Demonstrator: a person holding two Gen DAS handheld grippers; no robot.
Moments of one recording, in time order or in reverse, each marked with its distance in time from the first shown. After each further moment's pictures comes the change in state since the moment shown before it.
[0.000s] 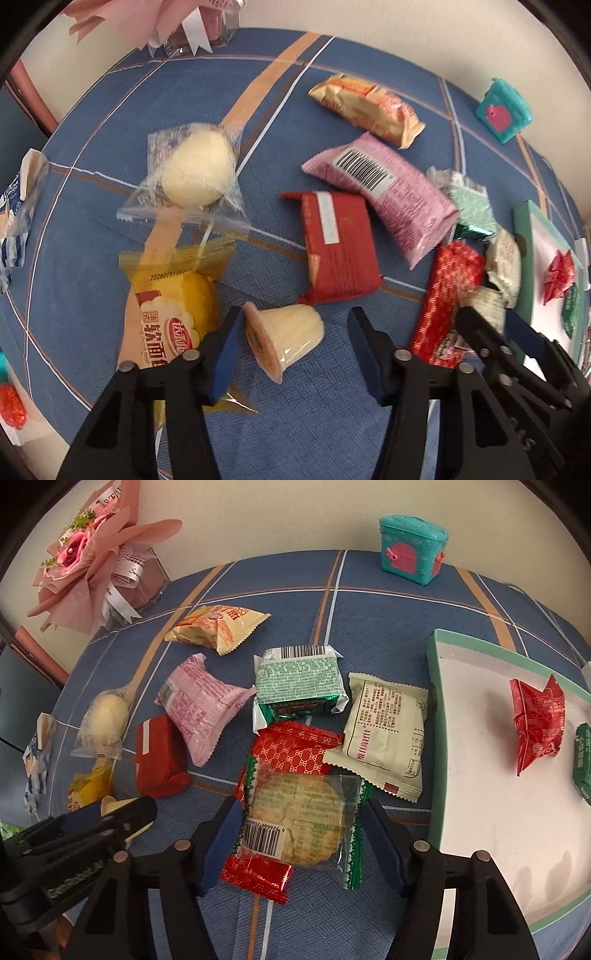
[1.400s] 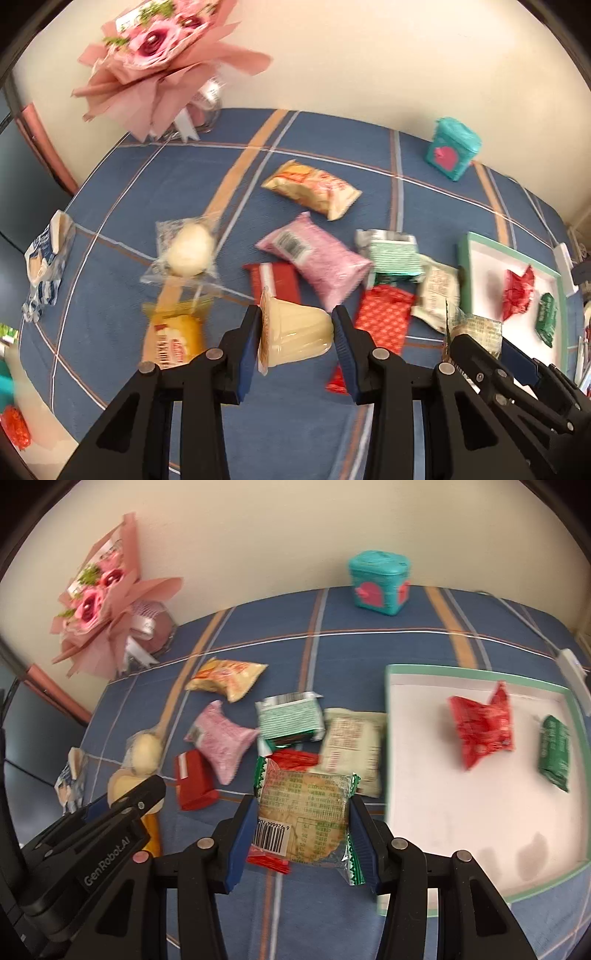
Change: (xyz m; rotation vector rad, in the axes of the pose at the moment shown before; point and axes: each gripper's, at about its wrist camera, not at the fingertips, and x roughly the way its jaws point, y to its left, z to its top) left arm -0.078 -0.061 -0.004 0.074 -0.236 0.016; right arm -0.072 -0.025 0.006 0.099 -0.077 0.046
